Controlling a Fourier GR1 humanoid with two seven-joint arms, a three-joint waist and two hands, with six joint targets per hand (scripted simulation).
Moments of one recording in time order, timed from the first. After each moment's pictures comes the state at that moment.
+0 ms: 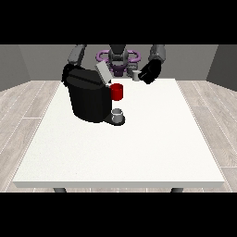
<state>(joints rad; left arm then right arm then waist) -0.73 0.24 0.03 -0.80 -0.60 -0.23 -0.14 -0.19 -0.09 -0.12 -1.11 -0.06 -0.02 -0.27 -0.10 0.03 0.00</state>
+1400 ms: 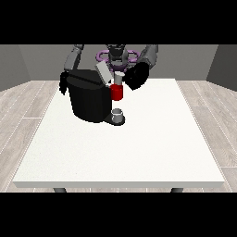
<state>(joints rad) -1.09 0.33 0.21 -0.77 -0.51 -0.22 0.03 -0.33 -0.14 -0.11 -1.06 -0.08 0.14 -0.40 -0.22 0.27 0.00</state>
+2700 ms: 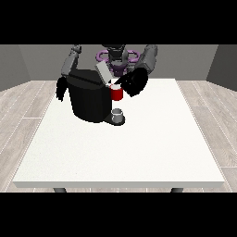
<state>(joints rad) -1.21 0.41 0.22 -0.70 -0.52 -0.20 0.02 -0.47 -0.16 -0.15 -0.95 -0.10 0.16 -0.41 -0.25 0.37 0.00</state>
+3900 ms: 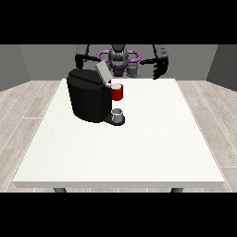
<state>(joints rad) -0.42 0.12 0.31 -0.68 -0.25 -0.33 -0.40 -0.02 -0.03 0.04 -1.15 0.00 0.12 -0.39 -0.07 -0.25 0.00</state>
